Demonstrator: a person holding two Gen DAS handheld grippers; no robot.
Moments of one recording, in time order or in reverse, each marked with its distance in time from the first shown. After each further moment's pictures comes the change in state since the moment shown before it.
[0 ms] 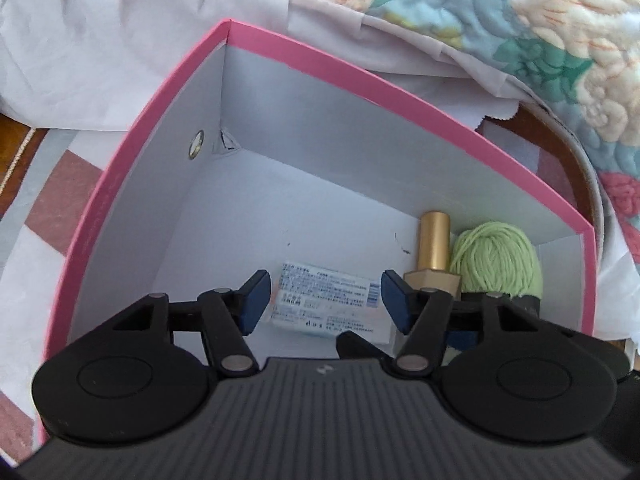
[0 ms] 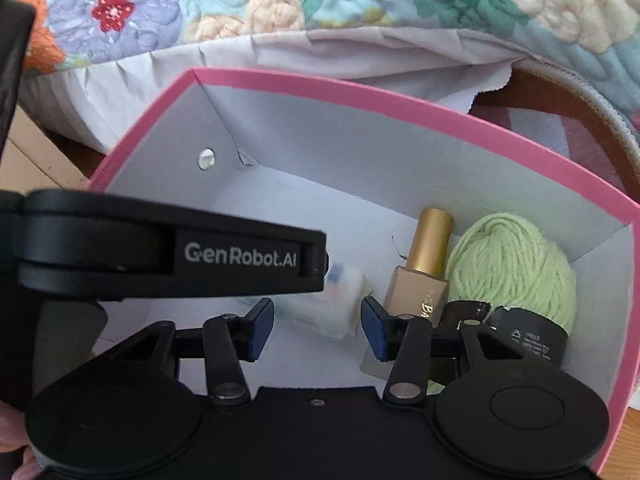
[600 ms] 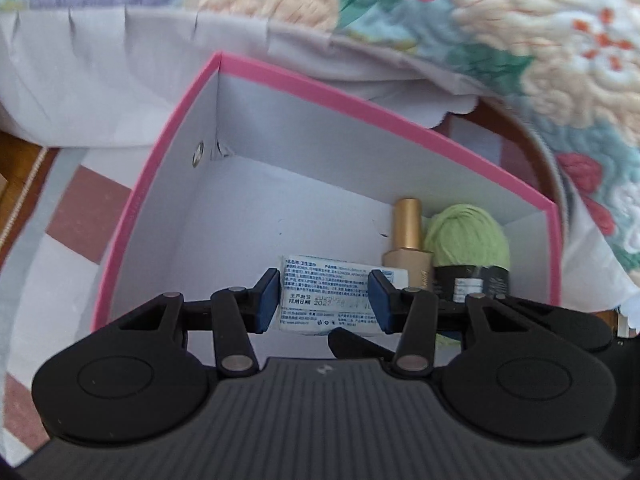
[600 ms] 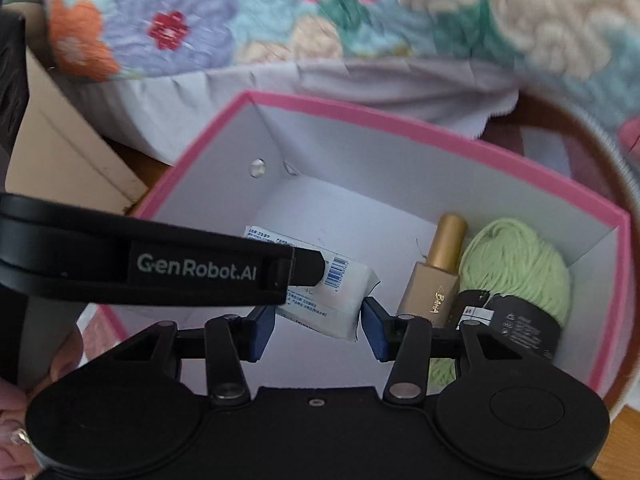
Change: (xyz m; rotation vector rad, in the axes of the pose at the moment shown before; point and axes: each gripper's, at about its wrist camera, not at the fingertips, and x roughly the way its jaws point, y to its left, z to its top) left arm -0.031 -0.002 -0.001 0.052 0.011 -0.024; right arm -0.017 0.002 0.000 -0.014 0.007 0.084
